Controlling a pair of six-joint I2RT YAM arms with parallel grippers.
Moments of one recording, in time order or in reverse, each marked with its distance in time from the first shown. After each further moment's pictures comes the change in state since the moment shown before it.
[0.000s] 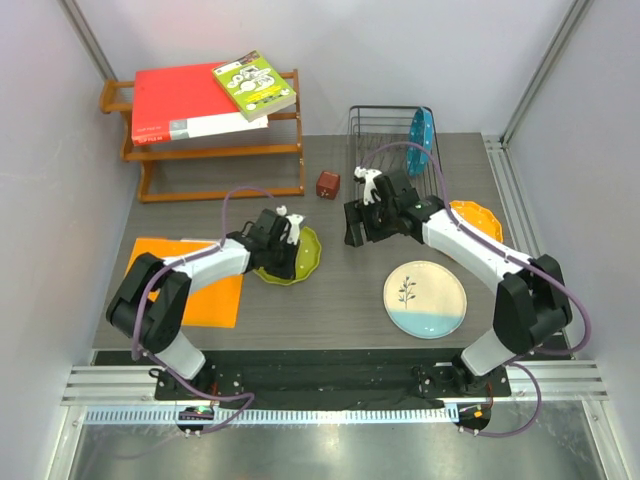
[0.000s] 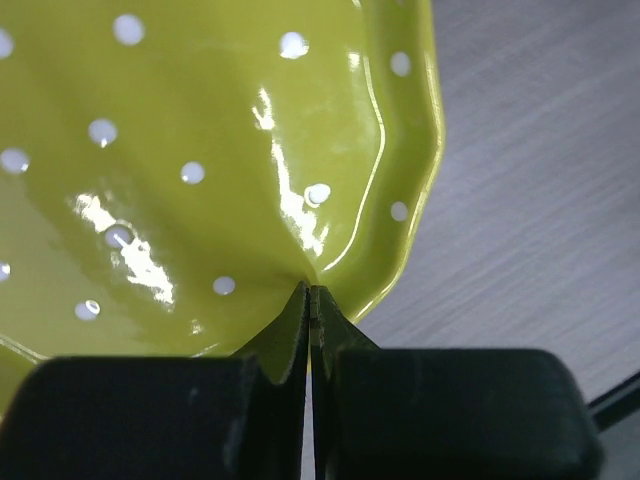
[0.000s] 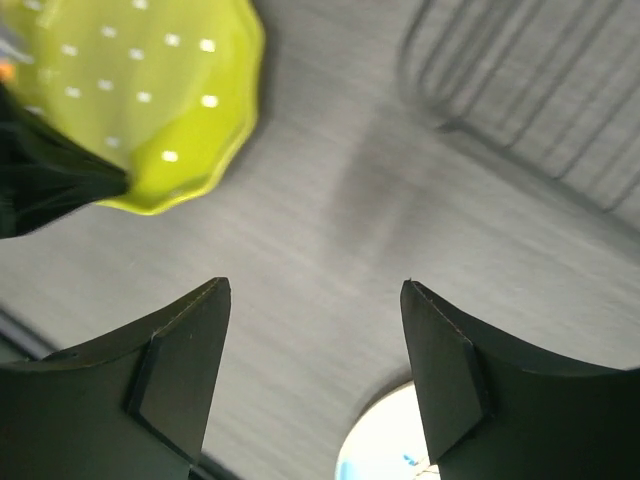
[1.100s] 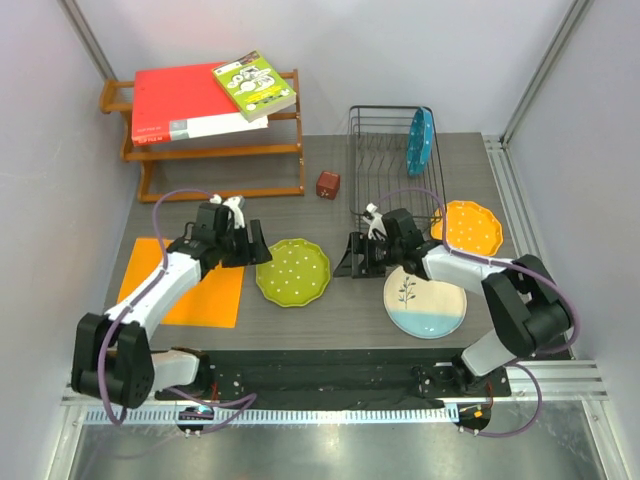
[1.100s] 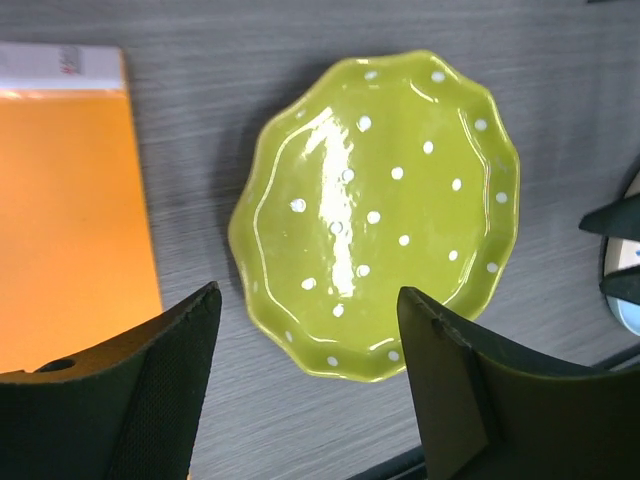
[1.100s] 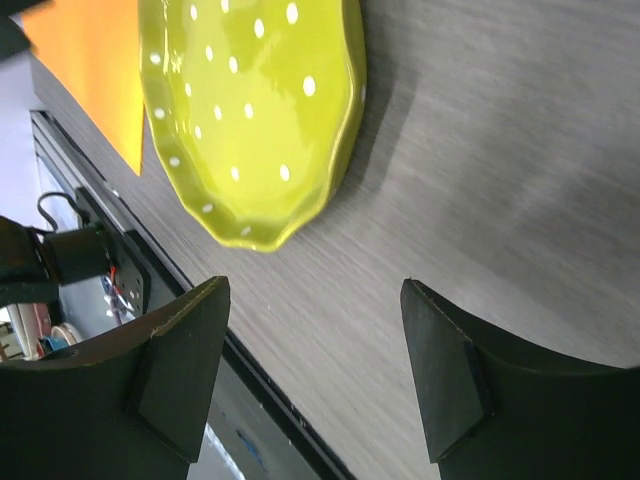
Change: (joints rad) left arm 0.281 -0.384 -0.104 -0.093 0.026 -0.146; right arm -0.011 -0.056 -0.465 0.464 -0.380 0.380
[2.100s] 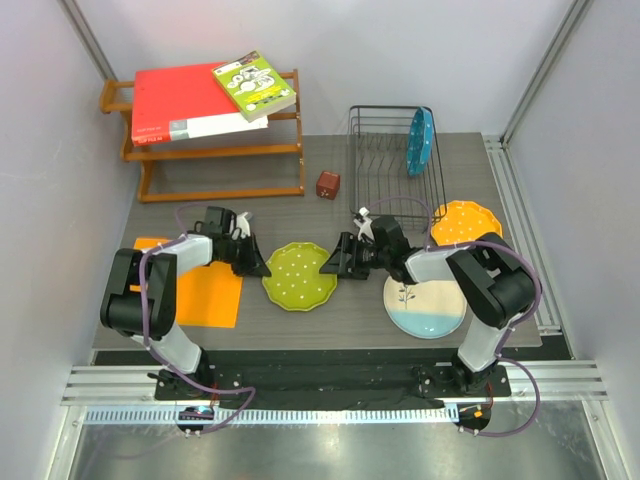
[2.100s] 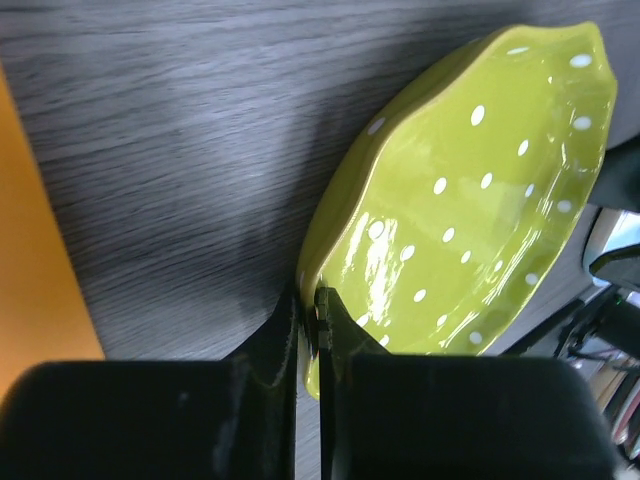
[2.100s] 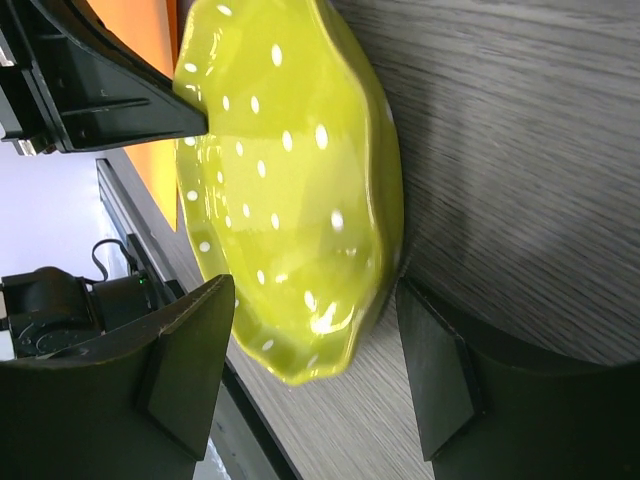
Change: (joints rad) left arm 0.101 0.412 0.011 0.093 0.318 0.006; right arm 0.043 0.233 -0.038 0.416 -0.014 0.216
